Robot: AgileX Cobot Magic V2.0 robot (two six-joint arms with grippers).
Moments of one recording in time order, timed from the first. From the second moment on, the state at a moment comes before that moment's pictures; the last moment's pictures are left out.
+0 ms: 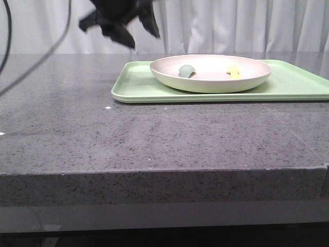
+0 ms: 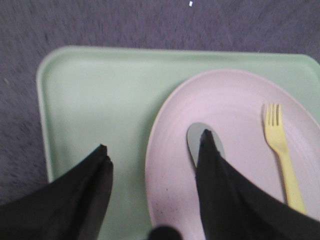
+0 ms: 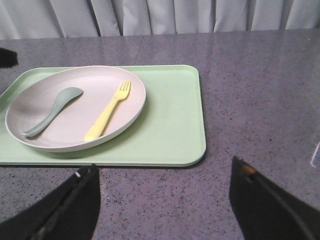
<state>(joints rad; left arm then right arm) -0.44 1.96 -1.78 -0.23 0.55 -0.18 0.07 0.53 -0.51 0.06 0.32 0.06</state>
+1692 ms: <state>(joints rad) -0.12 0.45 -0.46 -0.02 0.34 -0.17 0.07 0.53 -0.51 0.06 0.32 0.06</state>
